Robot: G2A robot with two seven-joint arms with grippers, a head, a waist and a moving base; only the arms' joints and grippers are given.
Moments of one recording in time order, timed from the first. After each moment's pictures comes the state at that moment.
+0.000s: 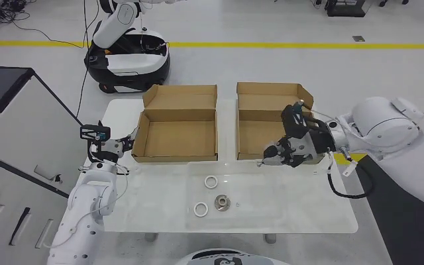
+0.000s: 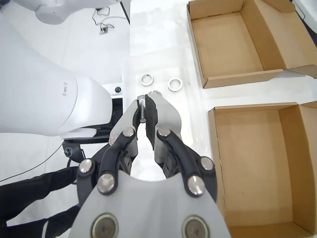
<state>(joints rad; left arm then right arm) 1.73 -1.15 -1.60 -1.80 1.33 0.00 0.00 -0.86 -0.48 0.90 -1.89 0.24 -0.78 1.04</state>
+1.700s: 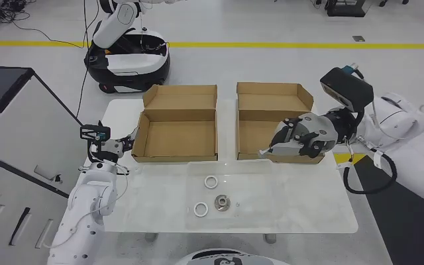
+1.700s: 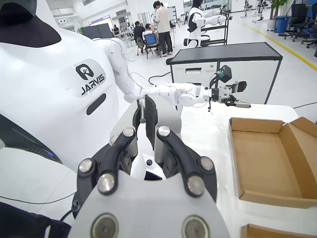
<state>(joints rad) 1.73 -1.15 -1.60 -1.80 1.33 0.00 0.00 -0.76 -0.52 0.81 -1.89 0.63 -1.01 0.81</state>
